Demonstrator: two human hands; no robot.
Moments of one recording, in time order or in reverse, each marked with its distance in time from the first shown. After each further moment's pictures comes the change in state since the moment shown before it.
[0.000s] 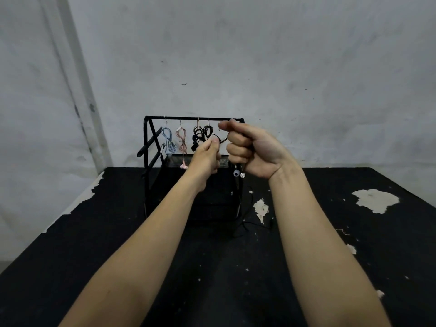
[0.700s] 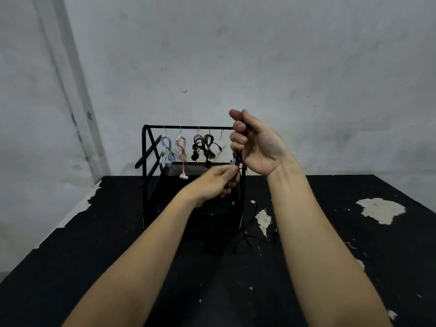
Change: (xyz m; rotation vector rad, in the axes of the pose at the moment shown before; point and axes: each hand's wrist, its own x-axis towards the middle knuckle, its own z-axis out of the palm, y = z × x) left_hand -0.008 -0.006 -0.001 0.233 -0.451 -0.035; right_hand 0.034 -0.017 -0.009 0.159 0.157 -0.154
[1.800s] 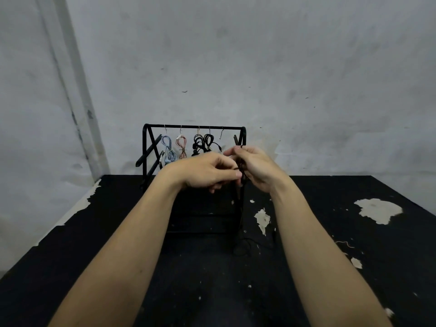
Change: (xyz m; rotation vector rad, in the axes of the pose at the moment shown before) left_hand -0.045 0.080 -0.026 0.458 -0.276 0.071; right_hand 0.002 0.039 -0.047 -0.671 0.186 0.055
